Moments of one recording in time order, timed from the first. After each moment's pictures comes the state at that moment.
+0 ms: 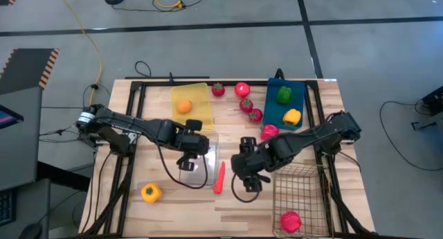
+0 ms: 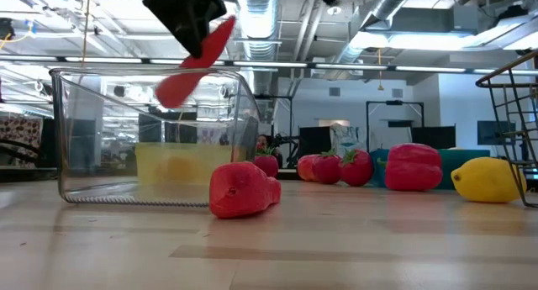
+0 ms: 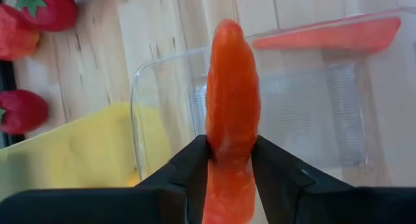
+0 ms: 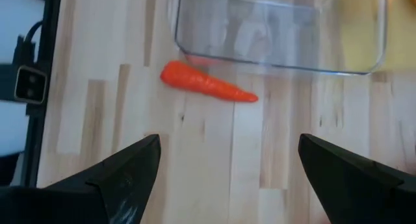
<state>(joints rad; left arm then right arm) -0.19 1.59 1.43 -1.05 -0.25 0.04 0.38 1.79 1.81 -1.13 0.19 0.25</state>
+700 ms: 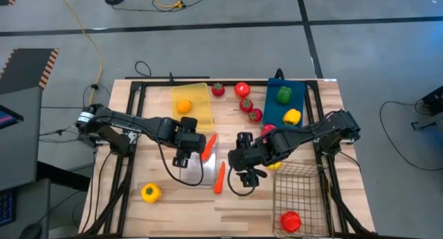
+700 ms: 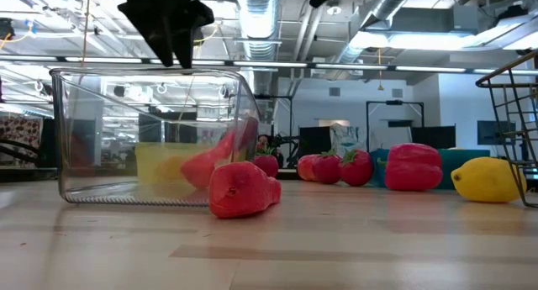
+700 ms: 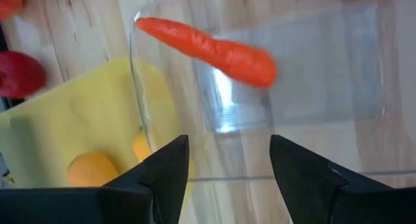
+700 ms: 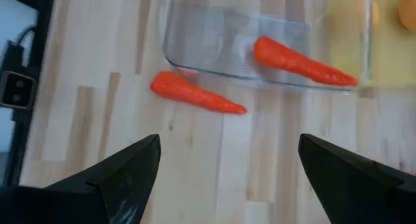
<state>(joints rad) -0.17 1.58 1.43 -1.21 -0.25 0.06 0.34 1.79 1.81 -1.09 0.18 0.18</state>
